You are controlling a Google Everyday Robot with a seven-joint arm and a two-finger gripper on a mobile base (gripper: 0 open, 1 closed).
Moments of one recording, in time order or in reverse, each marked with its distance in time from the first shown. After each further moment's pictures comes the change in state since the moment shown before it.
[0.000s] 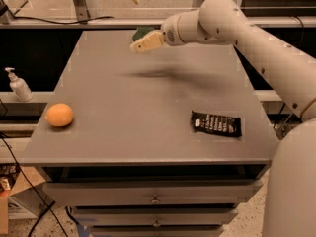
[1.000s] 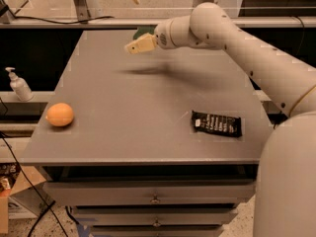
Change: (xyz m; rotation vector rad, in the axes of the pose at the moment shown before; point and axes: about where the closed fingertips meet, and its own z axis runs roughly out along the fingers) arm 0.005 0.002 0.027 0.015 -0.017 0.044
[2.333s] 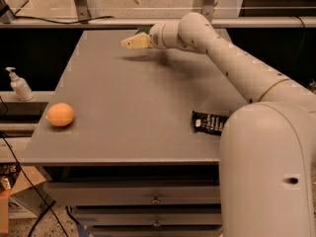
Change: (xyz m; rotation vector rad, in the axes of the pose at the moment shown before) arm 0.006 -0.043 0.062 0.057 -0.062 0.106
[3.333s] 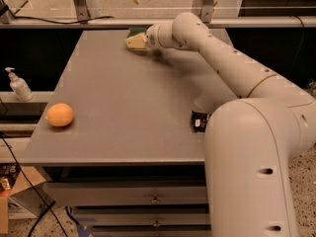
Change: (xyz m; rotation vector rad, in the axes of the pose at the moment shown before) arm 0.012 -0.007 0.022 0.021 0.055 -0.007
